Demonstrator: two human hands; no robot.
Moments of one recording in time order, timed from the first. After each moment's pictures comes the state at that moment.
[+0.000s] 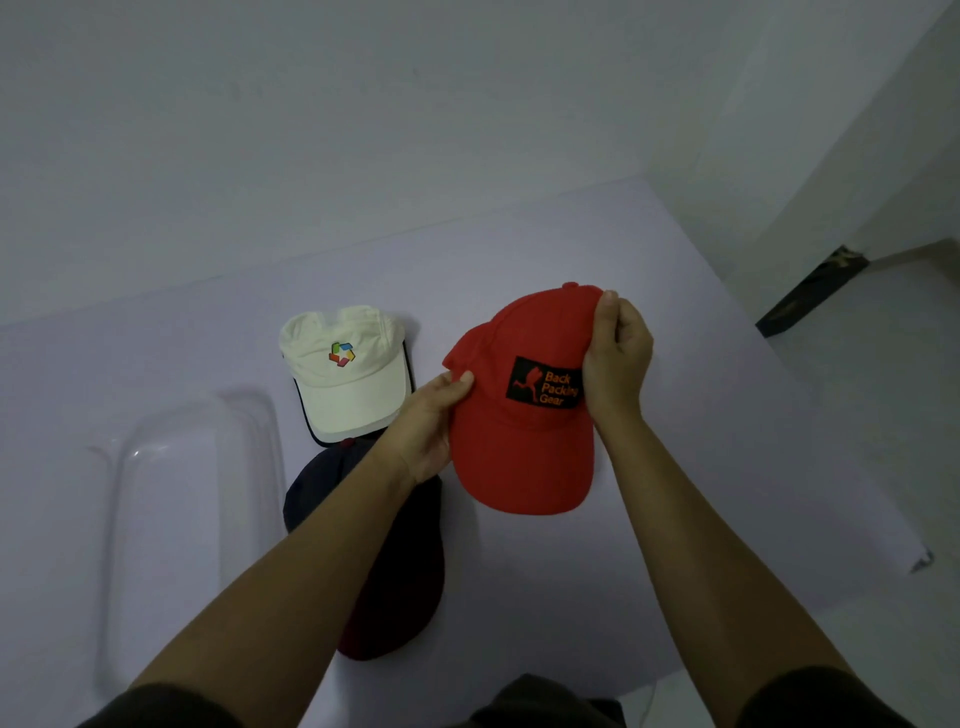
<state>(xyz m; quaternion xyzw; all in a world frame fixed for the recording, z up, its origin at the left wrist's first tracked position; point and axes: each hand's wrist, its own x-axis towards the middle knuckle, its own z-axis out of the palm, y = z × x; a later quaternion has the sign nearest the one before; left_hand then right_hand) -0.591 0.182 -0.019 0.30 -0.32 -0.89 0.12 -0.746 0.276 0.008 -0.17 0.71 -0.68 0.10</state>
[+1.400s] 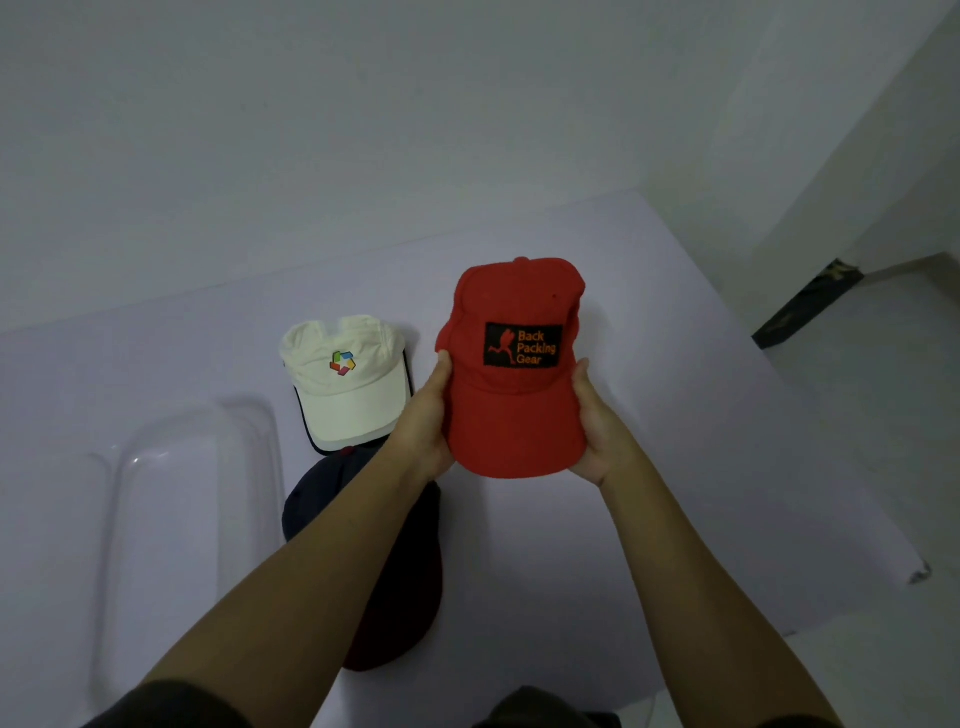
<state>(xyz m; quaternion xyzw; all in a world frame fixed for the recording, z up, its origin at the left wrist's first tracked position) -0.607 0.182 -0.011 0.40 -0.32 -0.85 0.14 -0.739 0.302 -0.030 -0.03 0.50 -0.64 0.59</state>
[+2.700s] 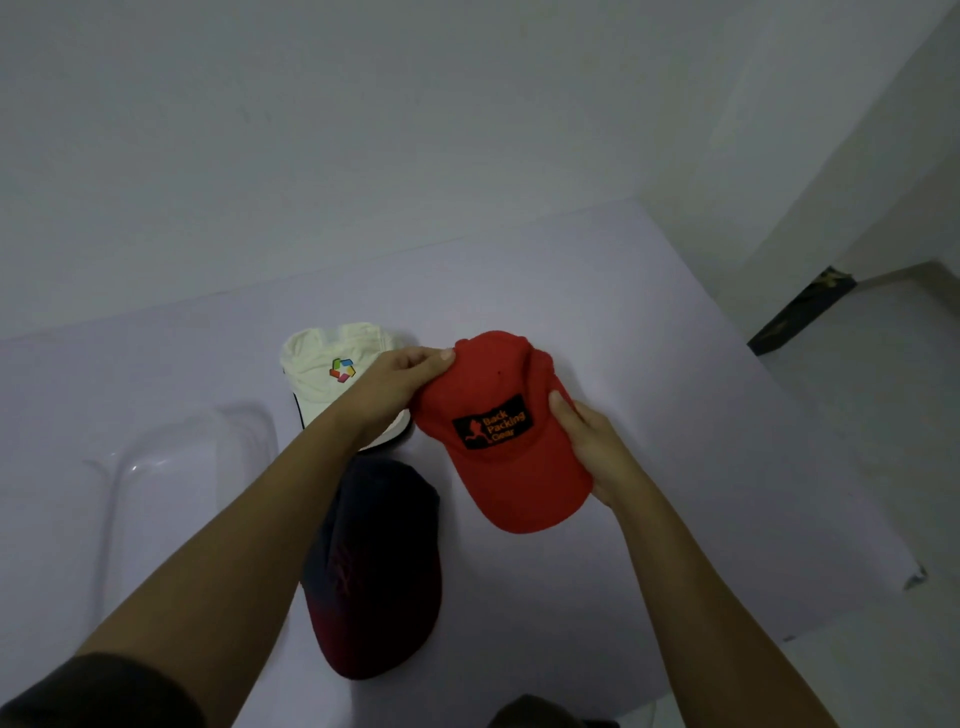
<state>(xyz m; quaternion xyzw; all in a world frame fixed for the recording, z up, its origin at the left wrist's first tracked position) -0.585 0.129 0.020 0.33 -0.63 -0.70 0.08 -0.732 0.320 -0.035 -0.12 0.62 -0.59 0.50</state>
